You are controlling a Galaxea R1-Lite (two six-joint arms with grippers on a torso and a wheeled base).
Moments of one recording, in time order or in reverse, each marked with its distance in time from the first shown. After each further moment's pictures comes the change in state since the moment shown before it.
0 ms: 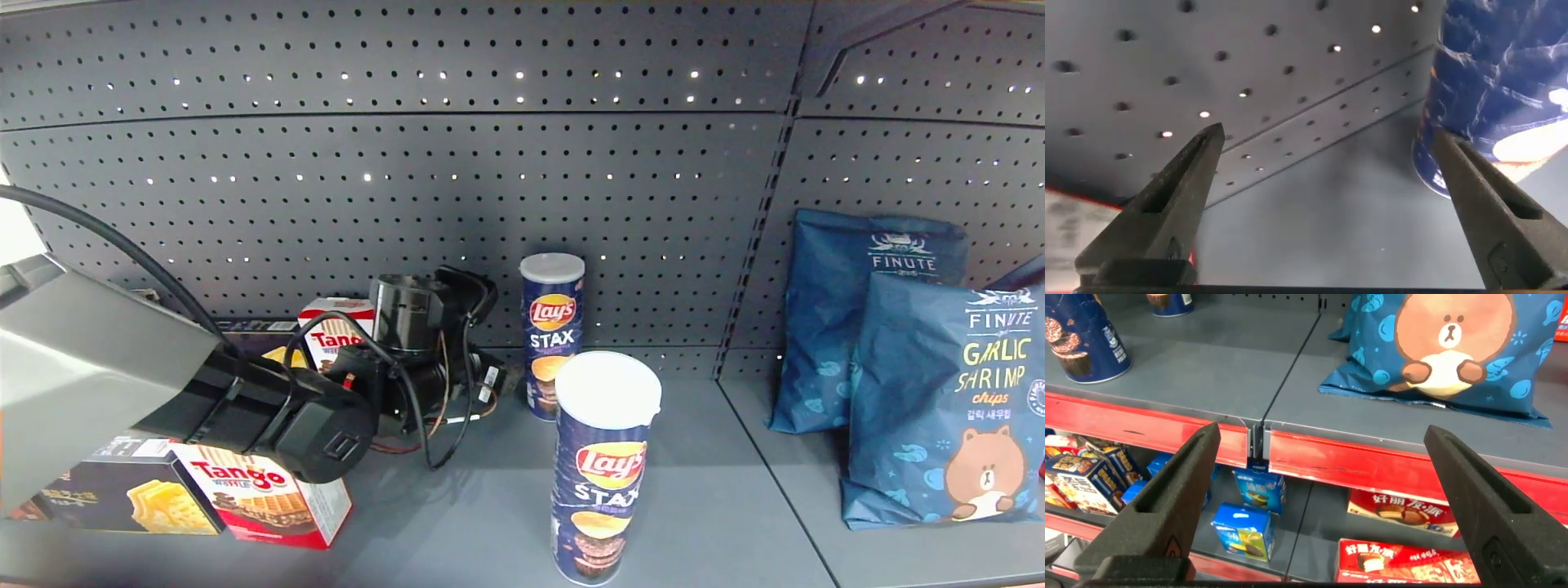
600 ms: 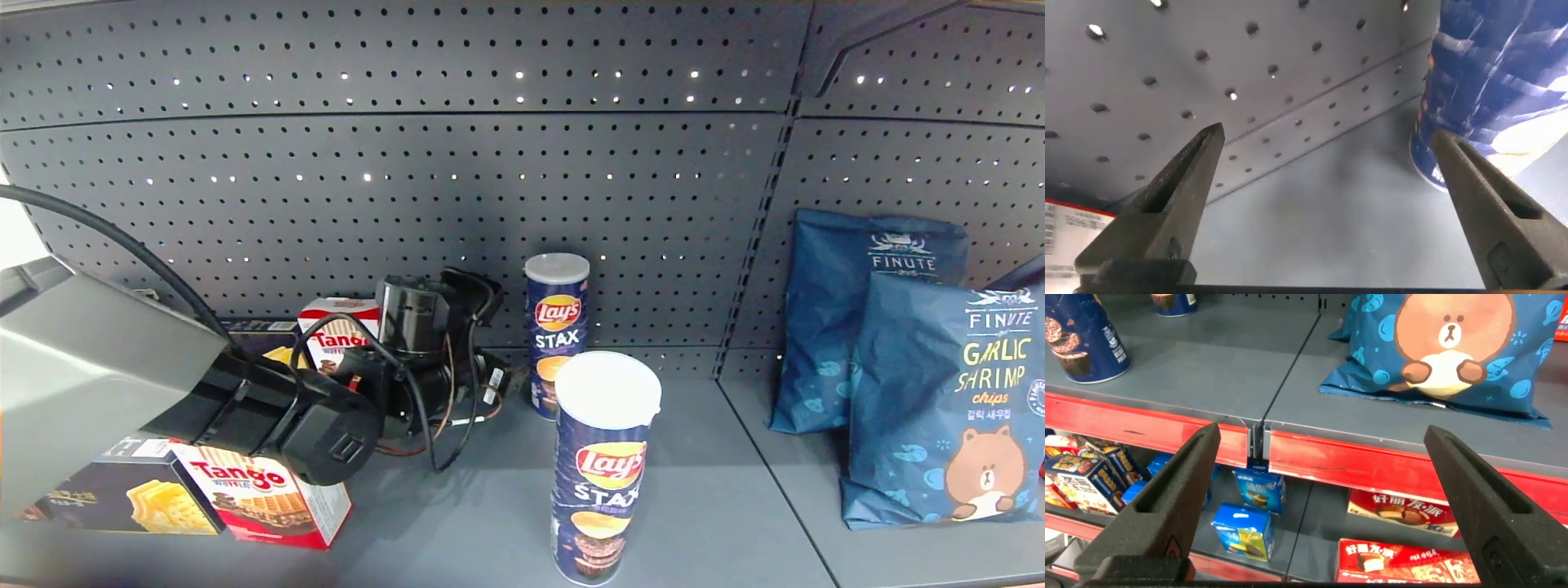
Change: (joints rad) left arm -0.011 -0.002 -0.005 -0.002 0.006 0.004; right arm 0.000 0.000 0.000 0.000 0.000 0.000
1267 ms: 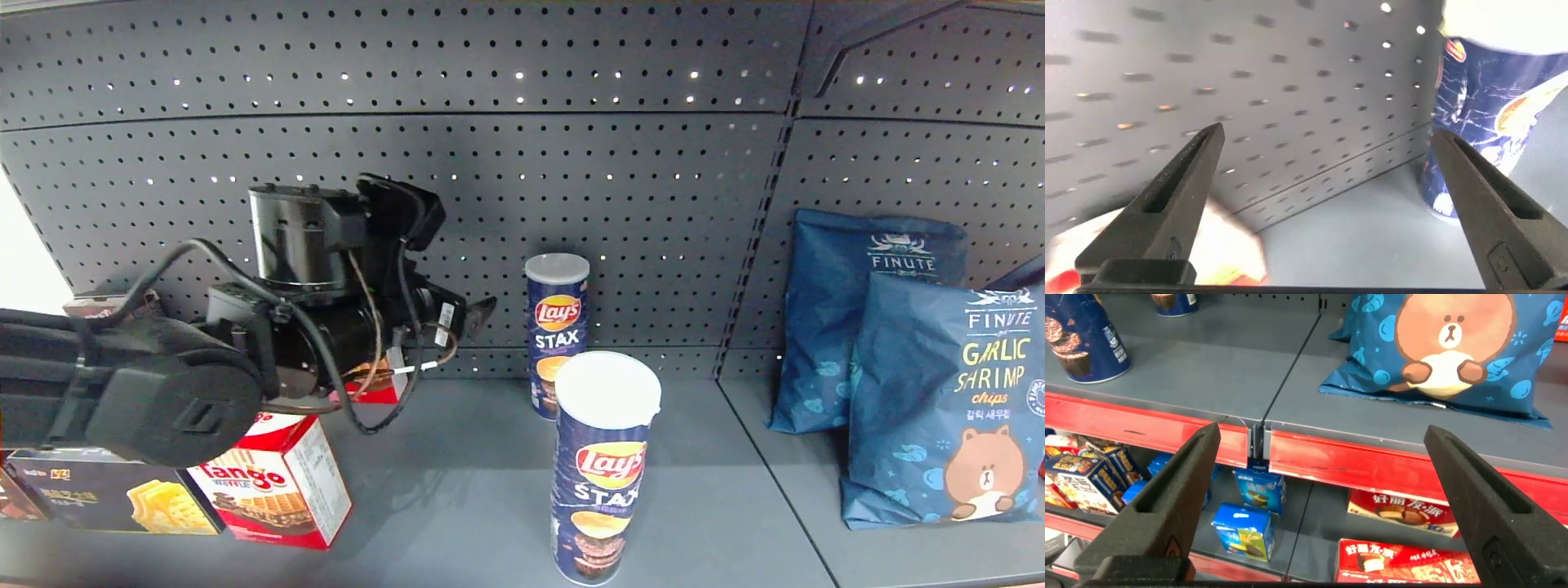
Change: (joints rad) left arm 0.039 -0.270 0.005 0.106 0.001 0.026; right arm 0.000 0.000 0.000 0.000 0.000 0.000
